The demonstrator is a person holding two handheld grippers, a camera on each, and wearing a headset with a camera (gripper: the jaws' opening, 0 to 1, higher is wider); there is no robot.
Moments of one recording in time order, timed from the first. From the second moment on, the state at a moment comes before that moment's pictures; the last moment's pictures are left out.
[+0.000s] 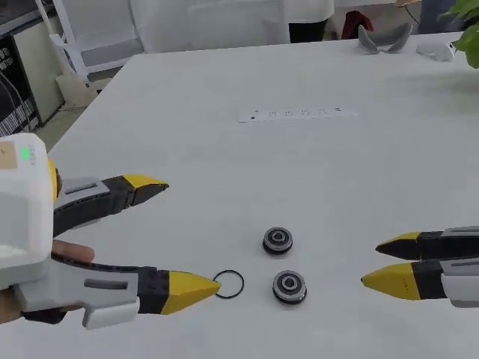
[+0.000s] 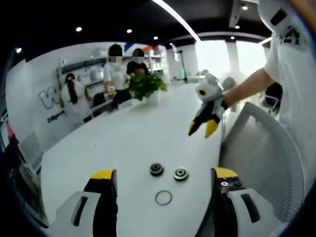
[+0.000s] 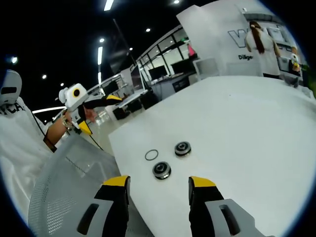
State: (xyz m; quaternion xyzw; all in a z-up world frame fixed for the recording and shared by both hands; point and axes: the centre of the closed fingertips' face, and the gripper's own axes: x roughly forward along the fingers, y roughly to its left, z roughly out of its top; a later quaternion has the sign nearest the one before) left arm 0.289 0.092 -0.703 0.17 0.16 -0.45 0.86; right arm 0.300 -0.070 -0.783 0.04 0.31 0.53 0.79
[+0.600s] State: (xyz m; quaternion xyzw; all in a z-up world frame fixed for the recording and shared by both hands) left arm 0.292 0.045 -0.715 0.20 0.14 -0.47 0.85; right arm 0.297 -0.070 -0.812 0.02 0.30 0.55 0.78
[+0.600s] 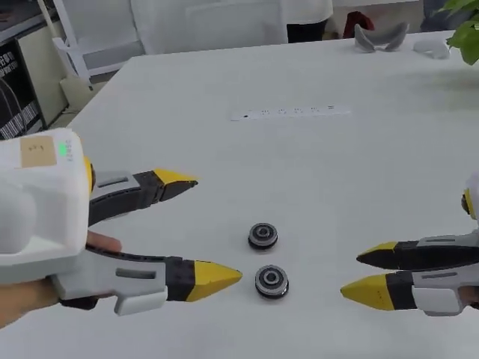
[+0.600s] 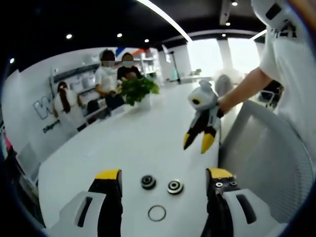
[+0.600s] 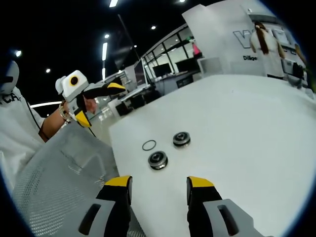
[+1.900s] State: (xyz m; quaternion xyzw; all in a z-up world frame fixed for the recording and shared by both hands) left arm 0.334 0.006 -0.826 0.21 0.24 -0.51 0.80; right arm 0.322 -0.016 -0.854 0.02 0.30 0.60 0.75
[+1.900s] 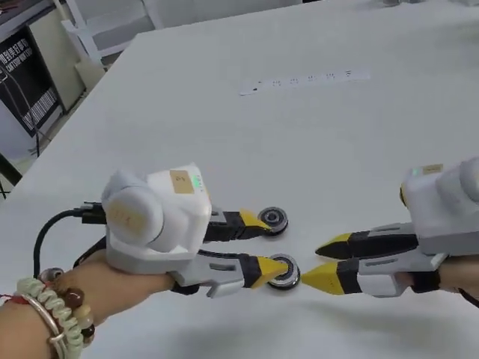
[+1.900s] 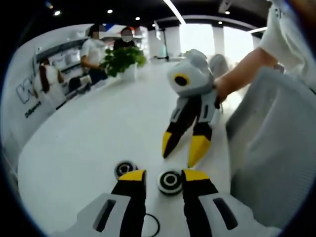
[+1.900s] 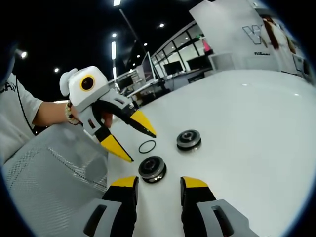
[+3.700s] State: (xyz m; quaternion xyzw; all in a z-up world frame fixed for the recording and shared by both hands) left arm 0.324 0.002 -0.849 0.16 0.25 -0.52 0.80; right arm 0.317 -0.002 -0.868 -0.16 0.25 0.63 0.71
